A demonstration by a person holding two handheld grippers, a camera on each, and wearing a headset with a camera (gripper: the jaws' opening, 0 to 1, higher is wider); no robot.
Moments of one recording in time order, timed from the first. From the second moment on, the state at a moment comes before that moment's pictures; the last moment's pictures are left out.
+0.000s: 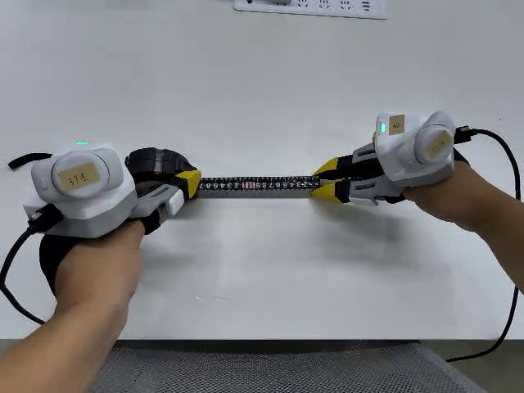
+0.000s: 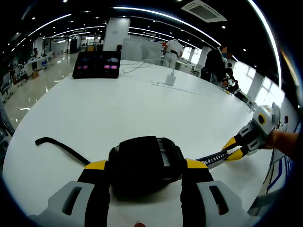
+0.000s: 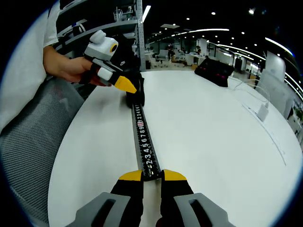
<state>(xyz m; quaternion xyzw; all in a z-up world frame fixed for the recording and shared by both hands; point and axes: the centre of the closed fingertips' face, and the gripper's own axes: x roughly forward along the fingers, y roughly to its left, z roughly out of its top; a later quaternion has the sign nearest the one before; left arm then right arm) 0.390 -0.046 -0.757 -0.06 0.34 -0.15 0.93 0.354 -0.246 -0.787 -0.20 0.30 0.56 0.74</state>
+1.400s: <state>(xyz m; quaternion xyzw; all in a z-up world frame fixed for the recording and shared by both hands) 0.390 -0.045 -0.757 -0.07 0.34 -0.15 0.93 0.363 -0.168 -0.786 -0.18 0.28 0.59 0.74</state>
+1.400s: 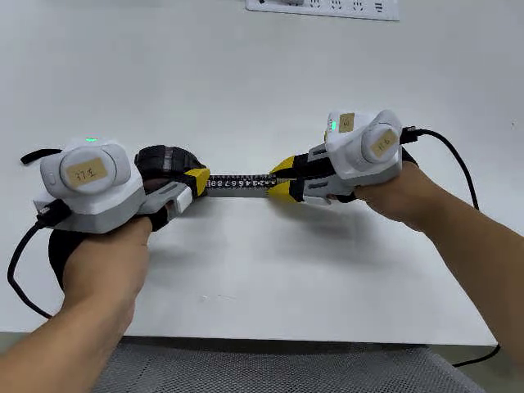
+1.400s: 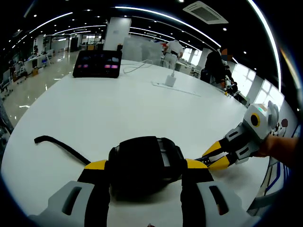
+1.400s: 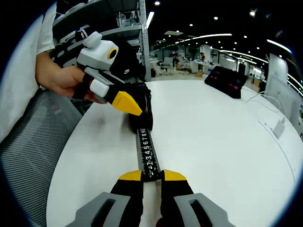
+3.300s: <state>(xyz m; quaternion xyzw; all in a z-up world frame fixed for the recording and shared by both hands) 0.390 -0.045 -0.756 -0.07 0.34 -0.15 0.93 0.369 -0.090 -0.787 -0.13 0.25 0.61 0.74</state>
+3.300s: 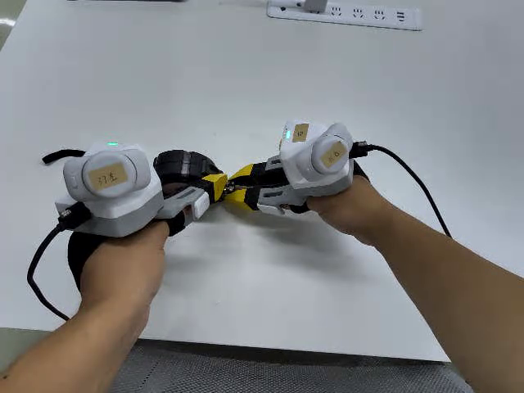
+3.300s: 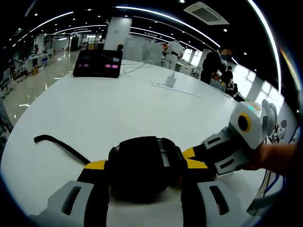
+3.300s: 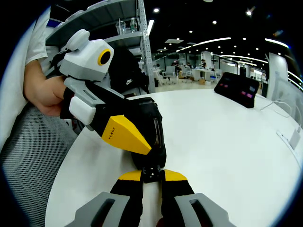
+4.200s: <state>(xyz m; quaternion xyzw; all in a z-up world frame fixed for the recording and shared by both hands) 0.392 -0.046 -0.756 -0.07 0.33 -0.15 0.93 0.371 -0.092 -0.786 -0.14 0.26 0.60 0.75</state>
